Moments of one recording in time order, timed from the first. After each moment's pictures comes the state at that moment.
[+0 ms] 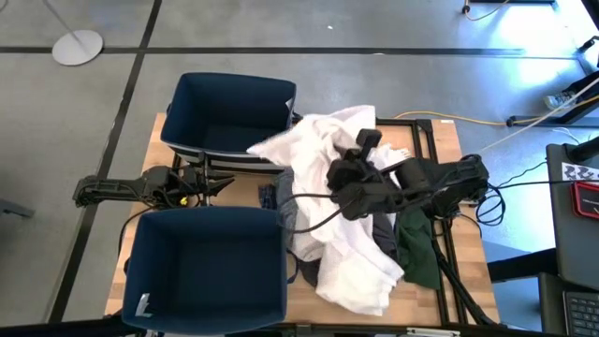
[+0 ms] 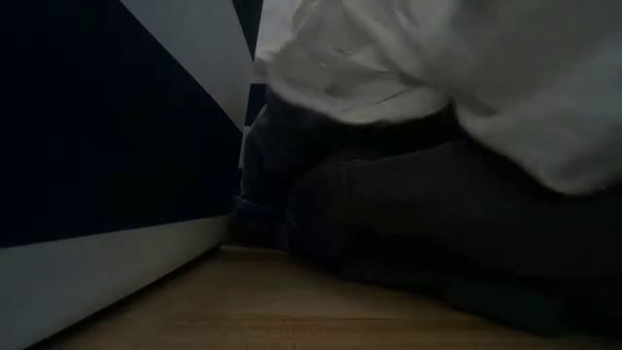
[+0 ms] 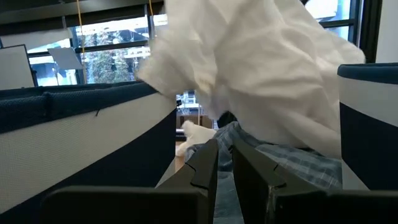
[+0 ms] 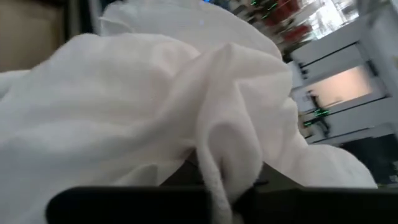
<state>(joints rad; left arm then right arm) -0.02 0.01 0.02 0.17 -0.22 0.11 0.33 1.82 2.28 -1.38 1.09 -0.04</state>
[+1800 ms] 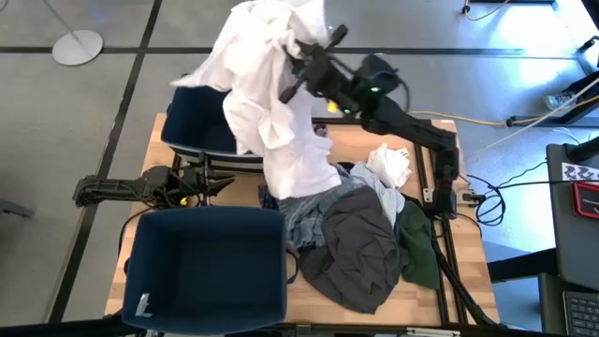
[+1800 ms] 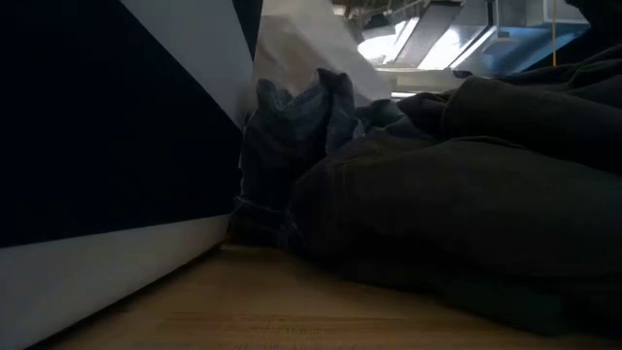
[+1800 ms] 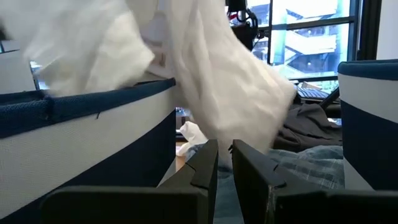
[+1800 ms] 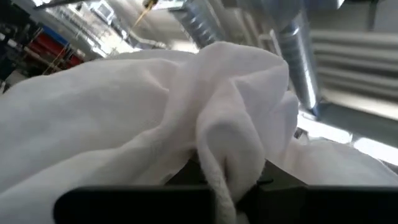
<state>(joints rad) -0.02 0.01 0.02 0.17 -0.22 0.13 -0.19 1.96 2.35 0.13 0.32 -0.82</state>
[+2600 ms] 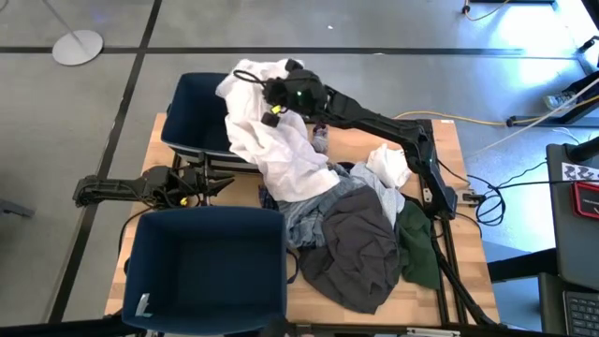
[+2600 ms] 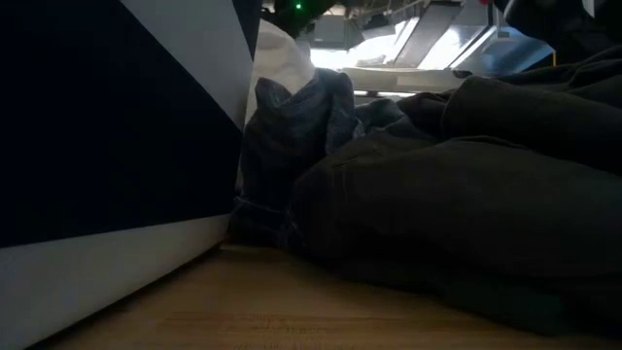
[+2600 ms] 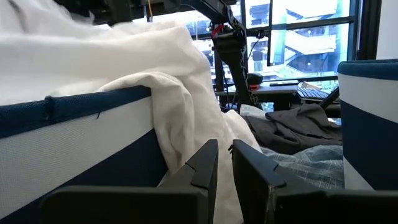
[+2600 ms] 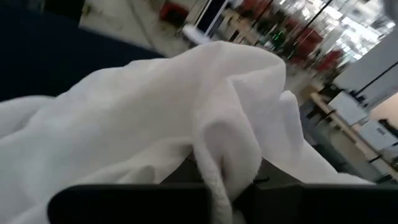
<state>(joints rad) -0.02 0.01 0.02 0.17 -0.22 0.13 -0.30 2.18 2.35 -0.39 0.32 -0.47</state>
